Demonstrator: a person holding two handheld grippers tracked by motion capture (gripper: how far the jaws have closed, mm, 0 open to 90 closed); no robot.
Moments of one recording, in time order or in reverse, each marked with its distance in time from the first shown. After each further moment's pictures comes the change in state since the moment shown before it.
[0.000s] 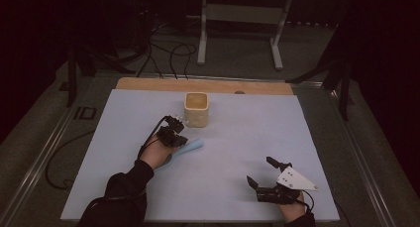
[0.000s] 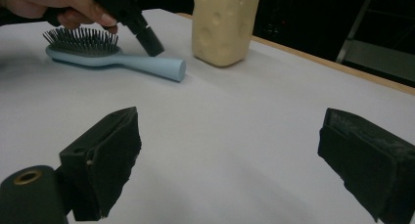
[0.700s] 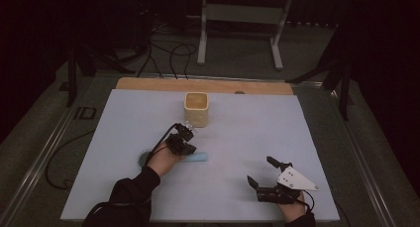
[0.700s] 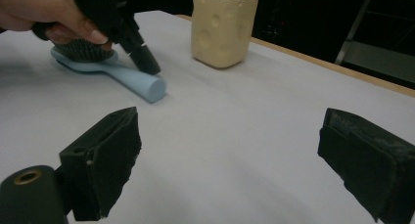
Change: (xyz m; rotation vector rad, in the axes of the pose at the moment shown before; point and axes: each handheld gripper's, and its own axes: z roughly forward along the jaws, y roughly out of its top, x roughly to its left) left arm -0.036 -0.010 0.008 0.056 -0.074 0.077; right arm 0.000 0.001 -0.001 -0.006 -0.002 0.002
